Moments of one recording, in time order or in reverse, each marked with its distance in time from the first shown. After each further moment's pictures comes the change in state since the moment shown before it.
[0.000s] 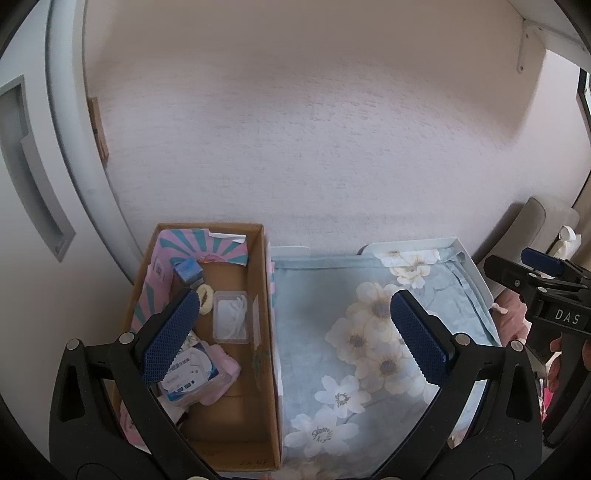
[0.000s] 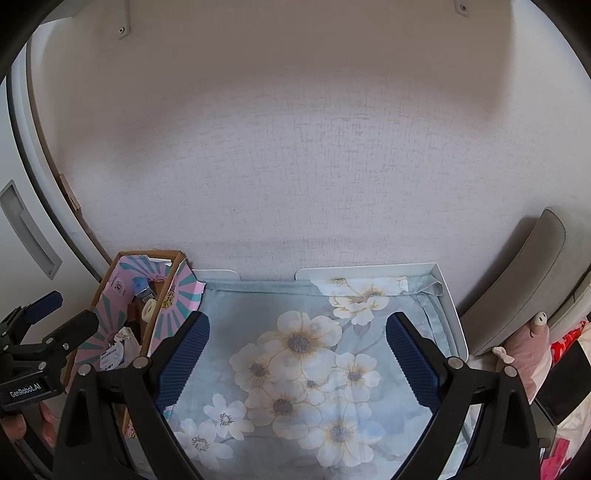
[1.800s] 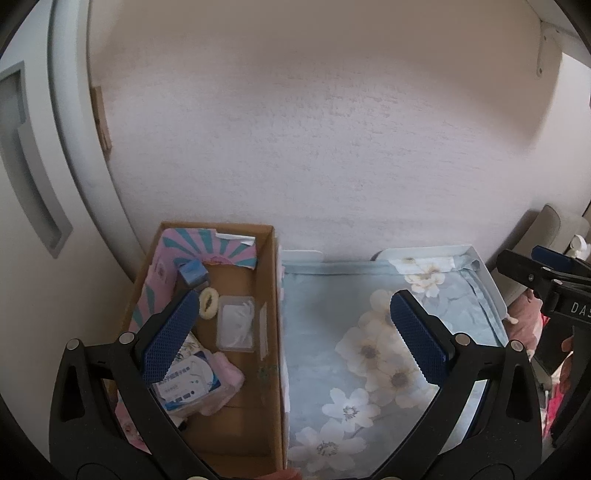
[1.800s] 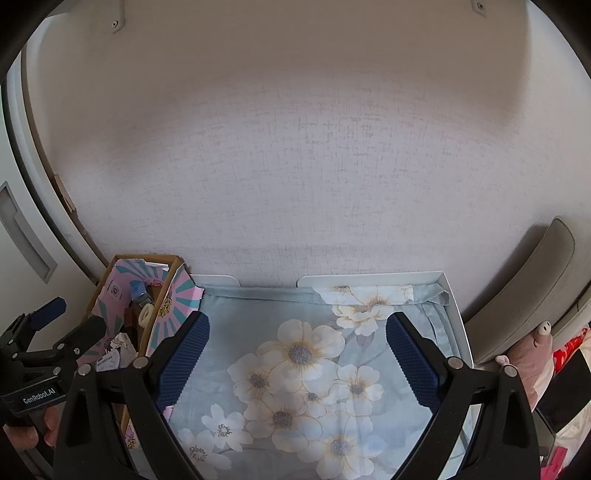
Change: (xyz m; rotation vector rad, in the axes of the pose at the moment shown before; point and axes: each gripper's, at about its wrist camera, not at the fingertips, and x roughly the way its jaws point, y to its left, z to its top) left arm 0.022 0.004 0.001 -0.035 -0.015 0.050; right arm 0.018 -0.001 0.017 -0.014 0.009 0.011
